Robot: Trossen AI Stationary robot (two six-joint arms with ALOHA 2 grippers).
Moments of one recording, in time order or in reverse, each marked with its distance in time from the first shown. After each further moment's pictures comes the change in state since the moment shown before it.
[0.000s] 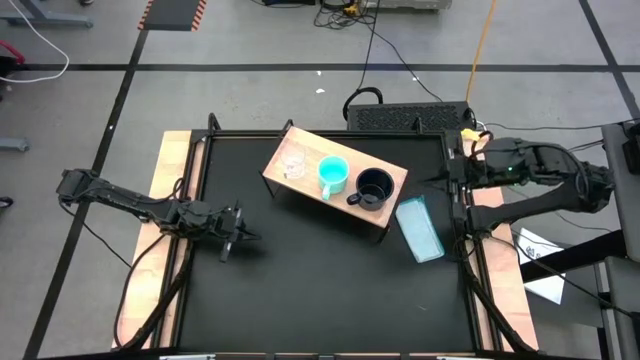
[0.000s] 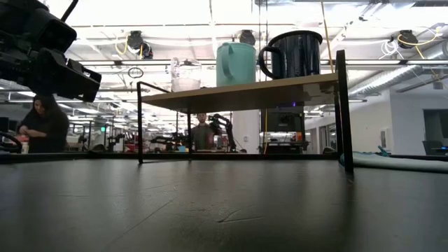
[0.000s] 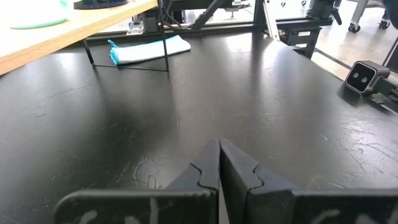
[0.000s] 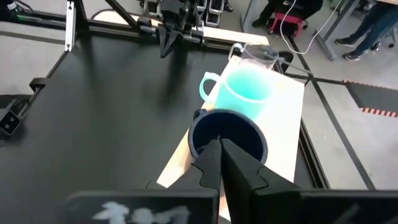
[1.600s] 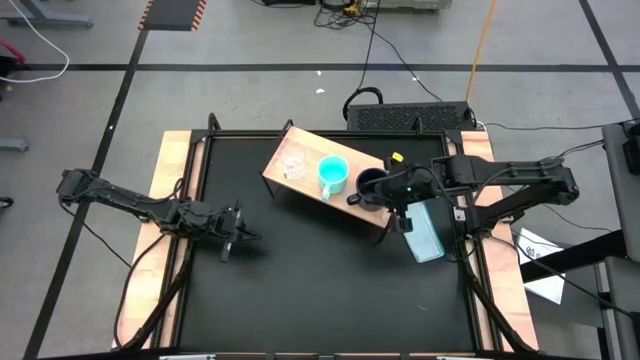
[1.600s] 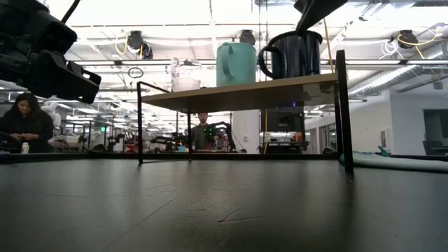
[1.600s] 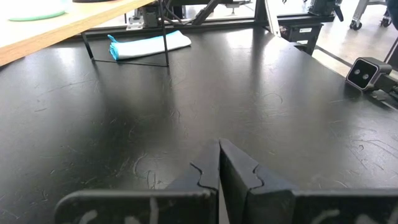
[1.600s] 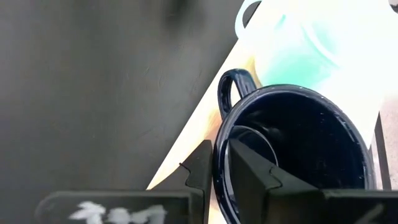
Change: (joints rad) left arm 0.000 0.000 0.000 -0.016 -0.002 -0.008; right arm 0.000 0.448 0.024 0.022 0.000 -0.043
